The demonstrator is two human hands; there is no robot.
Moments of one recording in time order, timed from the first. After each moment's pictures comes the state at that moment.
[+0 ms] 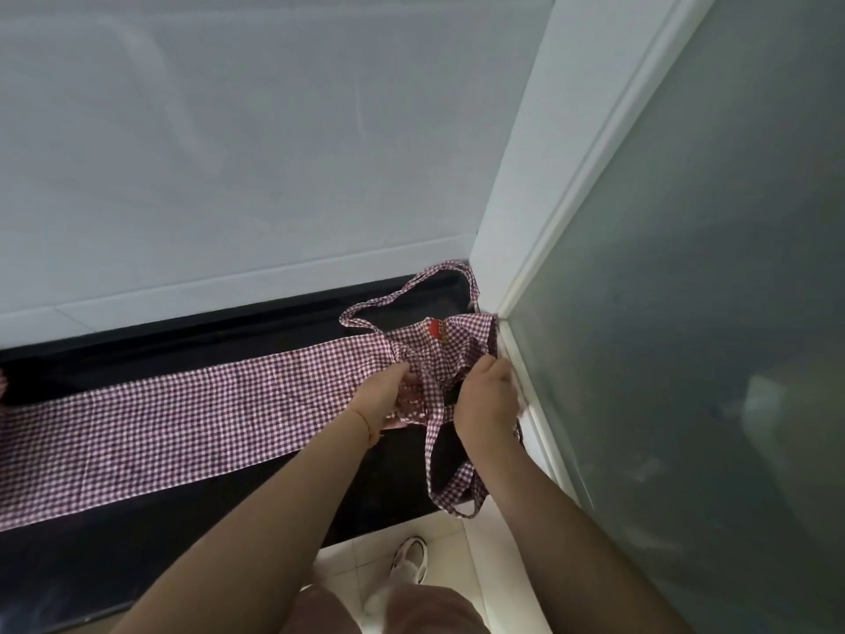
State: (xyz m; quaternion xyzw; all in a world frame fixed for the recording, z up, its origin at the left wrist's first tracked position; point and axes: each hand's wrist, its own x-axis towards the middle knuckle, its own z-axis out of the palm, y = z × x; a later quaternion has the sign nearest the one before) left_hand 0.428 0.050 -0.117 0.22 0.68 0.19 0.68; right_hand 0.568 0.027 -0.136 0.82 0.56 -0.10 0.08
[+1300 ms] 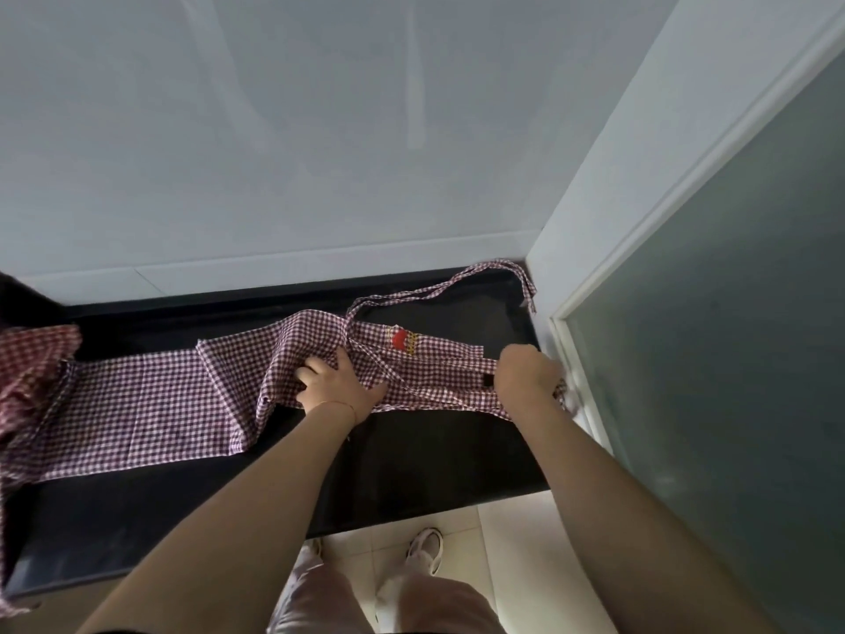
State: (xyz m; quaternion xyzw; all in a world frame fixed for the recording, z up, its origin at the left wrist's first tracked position) left_hand 0.309 0.039 -0.163 0.53 0.79 -0.15 0.26; right_hand 0.542 0.067 -0.117 0.77 0.60 -0.09 0.20
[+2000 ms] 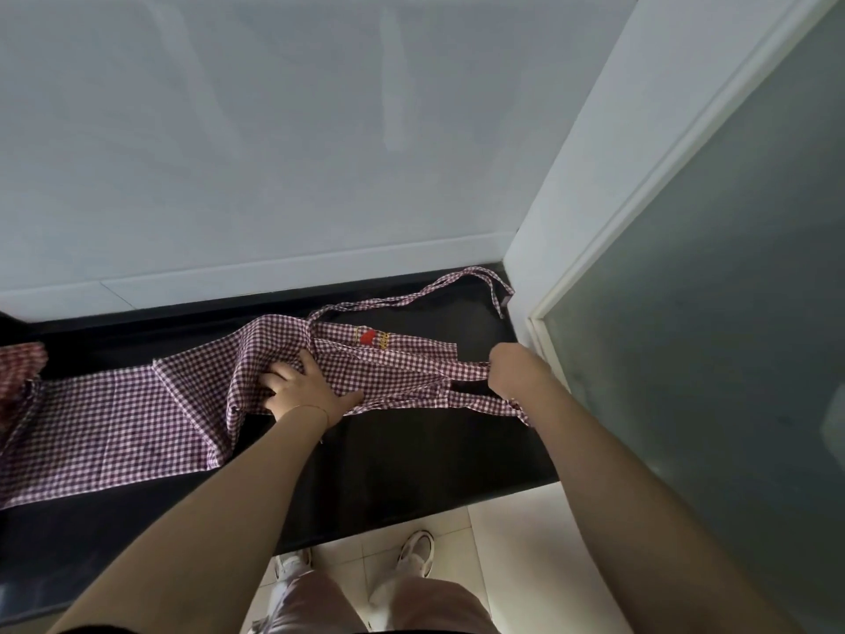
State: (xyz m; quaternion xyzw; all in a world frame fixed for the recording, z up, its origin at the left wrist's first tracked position) left_hand 0.299 0.044 -0.164 0.52 0.80 -0.18 0.23; right_hand 0.568 0.077 -0.097 0.71 0.63 -0.22 0.23
